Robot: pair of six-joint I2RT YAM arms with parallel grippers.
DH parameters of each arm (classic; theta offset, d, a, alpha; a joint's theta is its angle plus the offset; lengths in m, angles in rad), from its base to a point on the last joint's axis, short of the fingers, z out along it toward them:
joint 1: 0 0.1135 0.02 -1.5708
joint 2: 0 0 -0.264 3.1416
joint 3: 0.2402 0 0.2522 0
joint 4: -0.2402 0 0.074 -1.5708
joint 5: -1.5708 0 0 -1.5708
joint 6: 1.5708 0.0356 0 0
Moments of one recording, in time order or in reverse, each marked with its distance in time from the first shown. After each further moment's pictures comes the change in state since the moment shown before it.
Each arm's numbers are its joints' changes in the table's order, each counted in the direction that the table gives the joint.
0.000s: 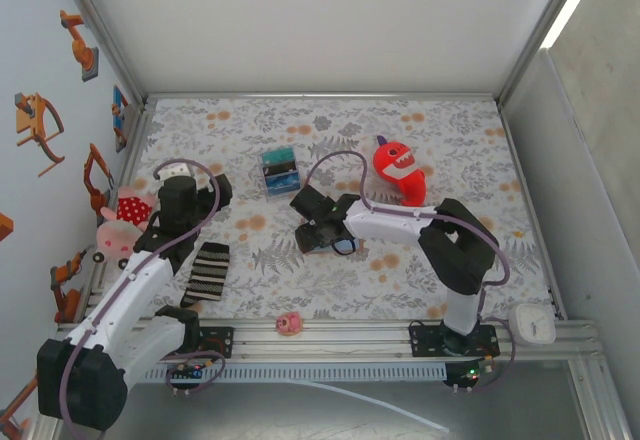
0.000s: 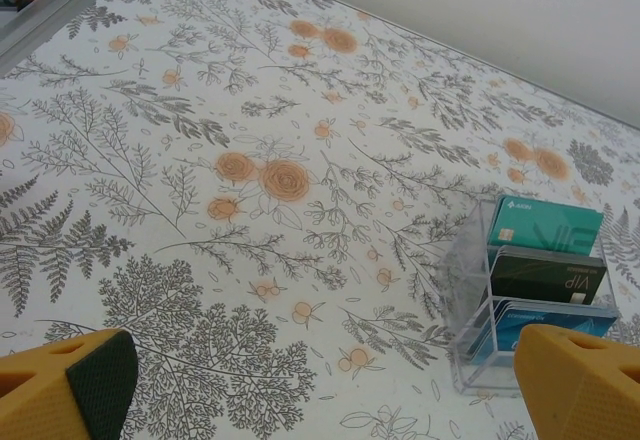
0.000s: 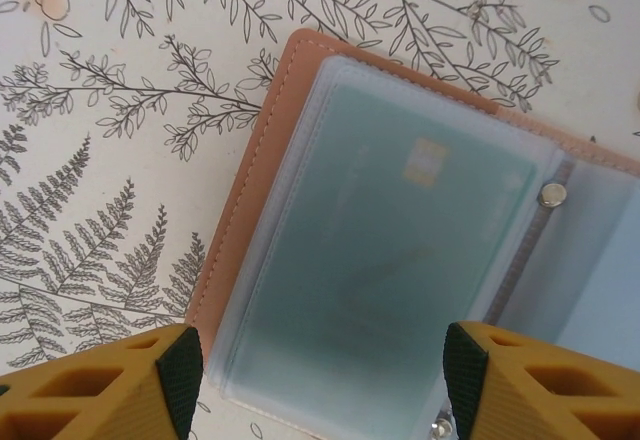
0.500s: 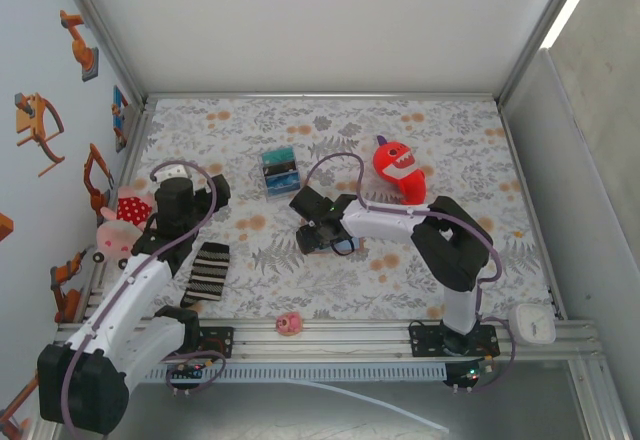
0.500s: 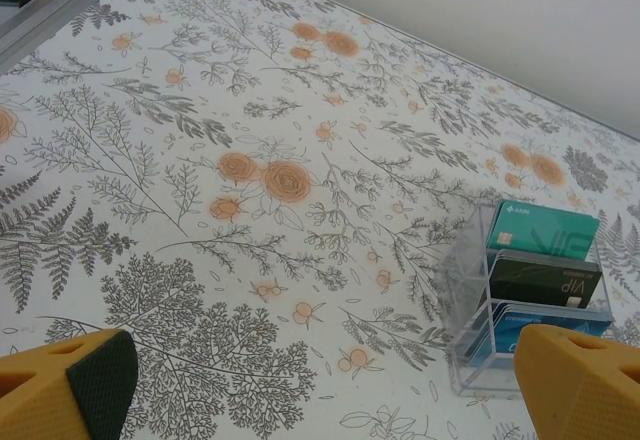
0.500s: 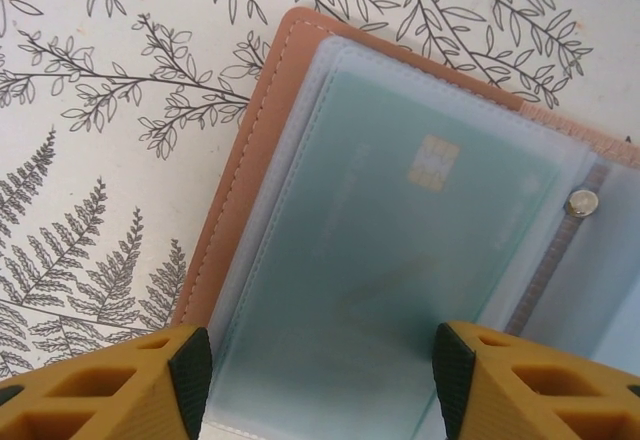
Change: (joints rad) left arm 0.019 -0.023 -0.011 0.001 -0.025 -0.008; right arm -0.011 0.033 0.000 0.010 0.018 -0.018
